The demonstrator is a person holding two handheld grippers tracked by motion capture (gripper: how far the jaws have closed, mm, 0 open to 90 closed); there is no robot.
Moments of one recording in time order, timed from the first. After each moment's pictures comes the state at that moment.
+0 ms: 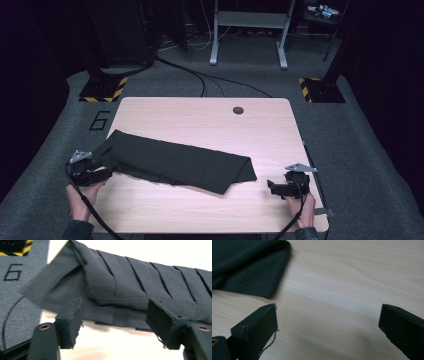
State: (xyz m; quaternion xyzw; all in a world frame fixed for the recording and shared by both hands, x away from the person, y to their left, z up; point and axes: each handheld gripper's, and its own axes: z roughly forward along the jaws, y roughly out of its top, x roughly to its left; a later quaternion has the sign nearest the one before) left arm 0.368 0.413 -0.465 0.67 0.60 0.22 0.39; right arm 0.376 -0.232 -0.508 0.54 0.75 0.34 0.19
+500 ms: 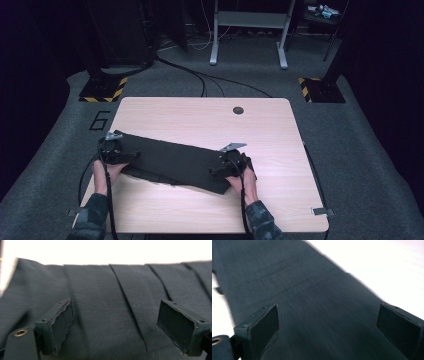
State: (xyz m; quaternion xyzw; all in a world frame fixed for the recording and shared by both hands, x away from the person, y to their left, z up) left arm 0.458 0.362 -0.482 0.74 0.55 0.20 0.33; right arm 0.444 -0.050 -0.497 0.42 0.83 0.35 0.12
